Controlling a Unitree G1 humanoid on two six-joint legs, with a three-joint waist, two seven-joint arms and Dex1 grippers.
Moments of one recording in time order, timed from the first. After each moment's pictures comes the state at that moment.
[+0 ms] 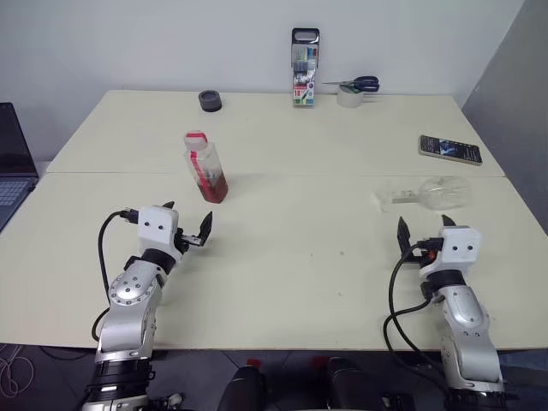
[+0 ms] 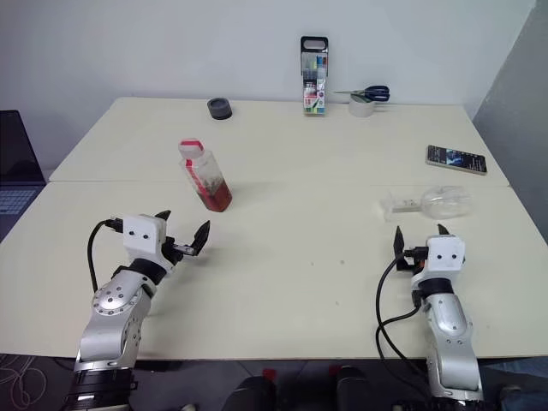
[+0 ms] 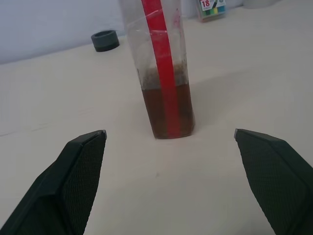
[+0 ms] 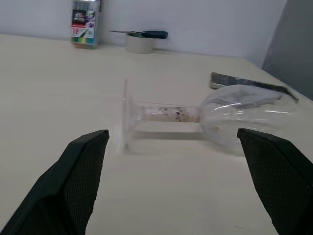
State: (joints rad) left arm -0.13 0.39 0.20 -0.04 -0.18 0.14 -0.34; right arm 0.03 -0.20 -0.15 -0.24 0.14 0.09 0.16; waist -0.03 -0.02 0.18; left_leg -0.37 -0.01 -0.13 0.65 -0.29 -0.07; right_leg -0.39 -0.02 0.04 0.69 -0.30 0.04
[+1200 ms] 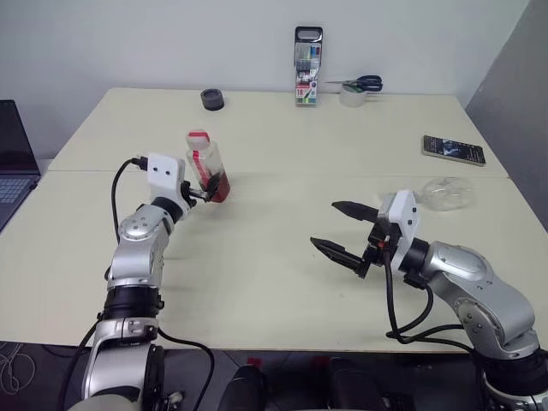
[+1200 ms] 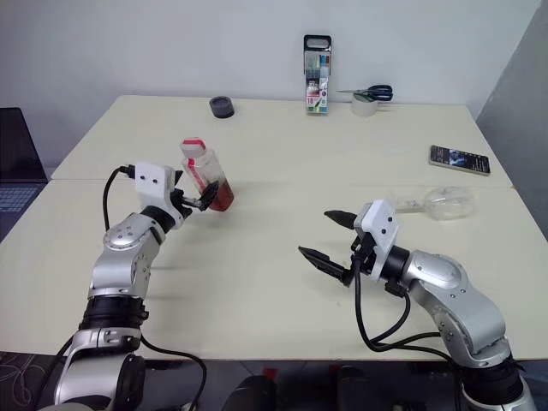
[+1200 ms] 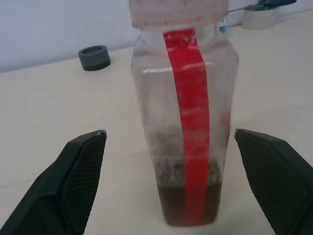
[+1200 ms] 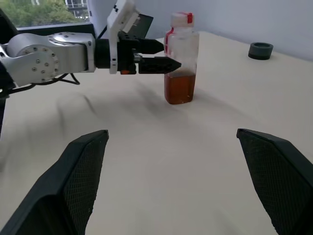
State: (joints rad) left arm -0.59 0.45 0.17 0.37 -0.17 0.16 -0.41; right arm -0.25 -0.52 0.06 -0.57 0.53 0.59 0.64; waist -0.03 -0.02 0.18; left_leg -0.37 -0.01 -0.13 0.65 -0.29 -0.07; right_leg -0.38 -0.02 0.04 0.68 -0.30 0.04
